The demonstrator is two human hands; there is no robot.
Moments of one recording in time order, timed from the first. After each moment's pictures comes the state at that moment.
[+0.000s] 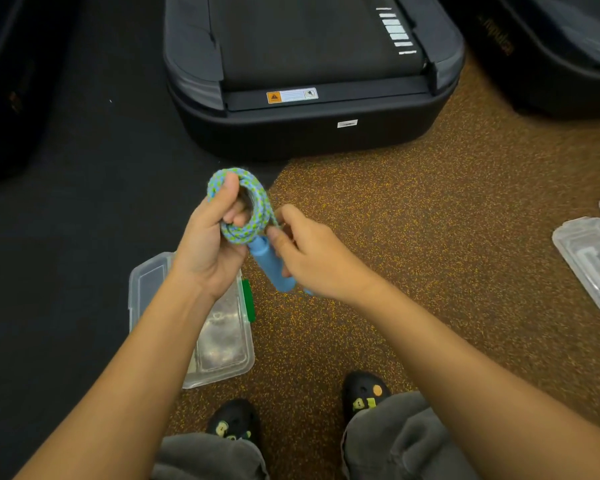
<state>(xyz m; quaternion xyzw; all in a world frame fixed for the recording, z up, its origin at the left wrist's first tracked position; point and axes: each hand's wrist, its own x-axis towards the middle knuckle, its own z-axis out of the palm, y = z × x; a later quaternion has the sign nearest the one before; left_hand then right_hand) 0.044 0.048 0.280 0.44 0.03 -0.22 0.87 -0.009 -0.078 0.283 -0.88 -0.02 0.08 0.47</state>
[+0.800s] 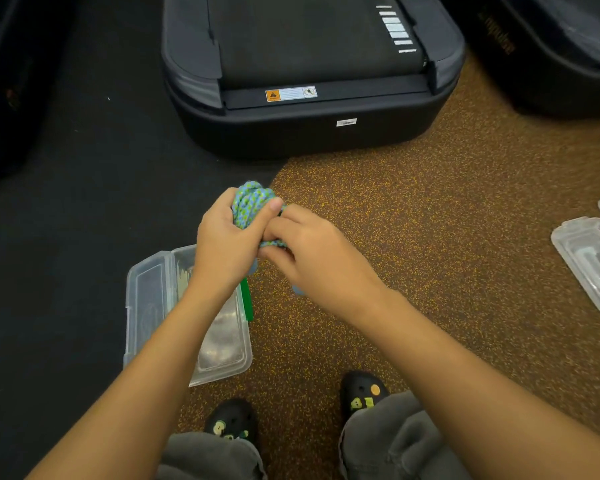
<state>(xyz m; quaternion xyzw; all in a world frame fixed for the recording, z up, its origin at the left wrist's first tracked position) 0.032 0.035 0.270 0.82 -0.05 -0.02 0.56 -0.019 -0.076 0.293 -0.93 -0.11 -0.05 0.33</state>
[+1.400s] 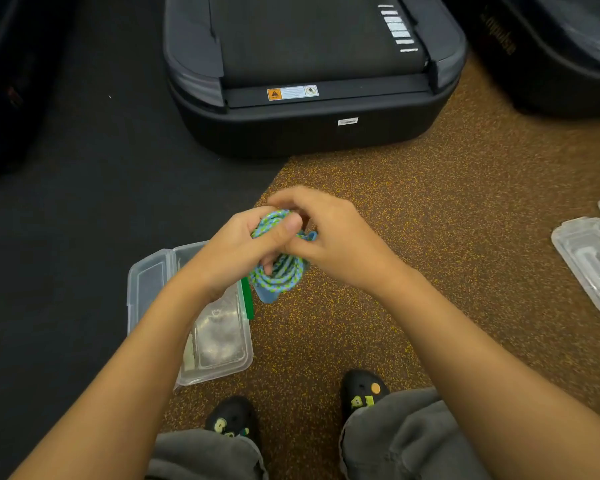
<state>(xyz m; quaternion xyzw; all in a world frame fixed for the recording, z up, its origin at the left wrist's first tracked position) 0.031 0.046 0.285 0.71 -0.21 -0.29 0.61 -0.006 -0.100 0.294 -0.91 -0.08 0.01 0.41</state>
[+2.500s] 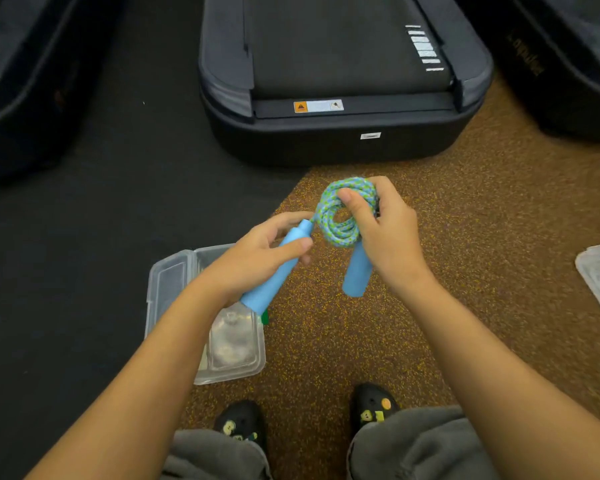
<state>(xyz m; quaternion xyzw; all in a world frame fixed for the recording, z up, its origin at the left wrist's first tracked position) 0.031 0.054 0.277 0.73 -0.14 -0.30 0.60 0.005 -0.114 0.277 -0.83 0.13 -0.15 0.52</state>
